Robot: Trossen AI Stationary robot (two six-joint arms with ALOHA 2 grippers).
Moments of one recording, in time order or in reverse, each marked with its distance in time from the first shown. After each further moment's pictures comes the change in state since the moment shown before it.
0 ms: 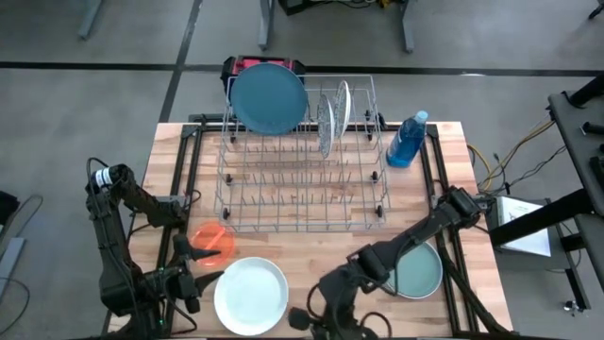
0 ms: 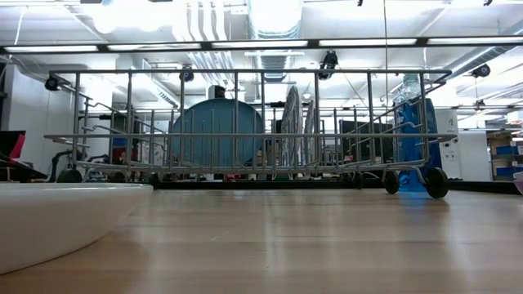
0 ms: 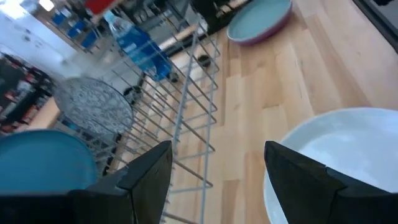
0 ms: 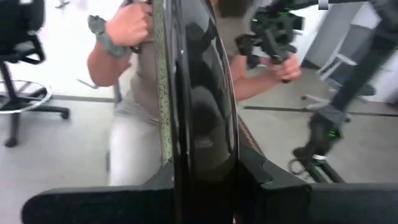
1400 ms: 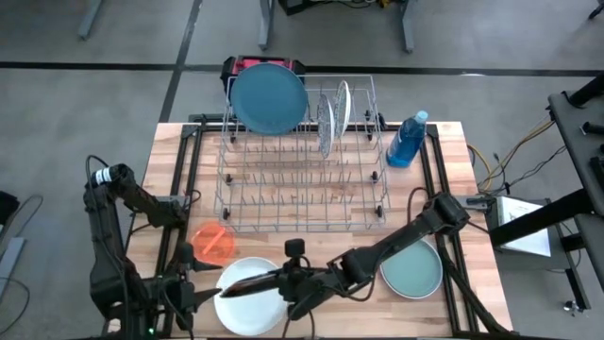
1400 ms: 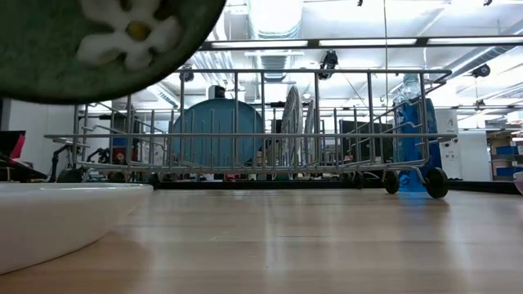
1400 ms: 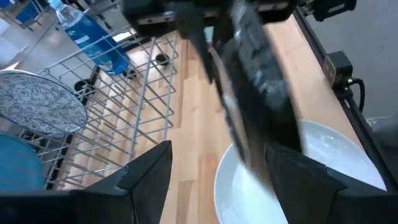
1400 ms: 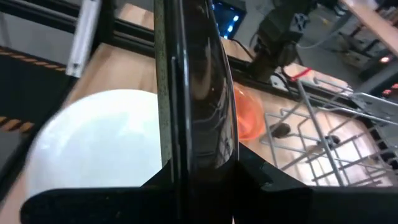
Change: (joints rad) left arm 0.025 -0.001 0.165 0.144 0.148 0.203; right arm -0.032 0.118 0.013 -0.208 1.262 0.391
